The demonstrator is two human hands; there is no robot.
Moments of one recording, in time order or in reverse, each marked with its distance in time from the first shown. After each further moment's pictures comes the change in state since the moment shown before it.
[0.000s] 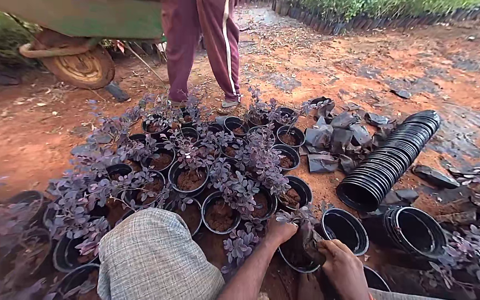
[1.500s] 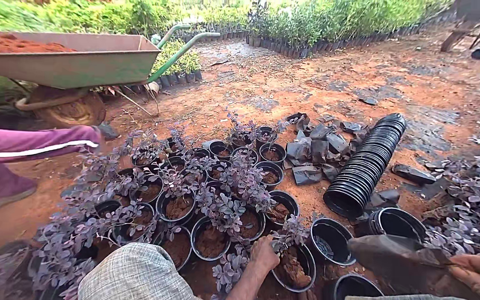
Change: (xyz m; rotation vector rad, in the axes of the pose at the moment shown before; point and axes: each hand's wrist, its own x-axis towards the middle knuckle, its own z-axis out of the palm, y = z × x) left_hand -0.025 -0.001 -0.009 0.354 -0.085 -0.077; right_hand 0.019 0.033 -0.223 0.259 -0.017 0.137
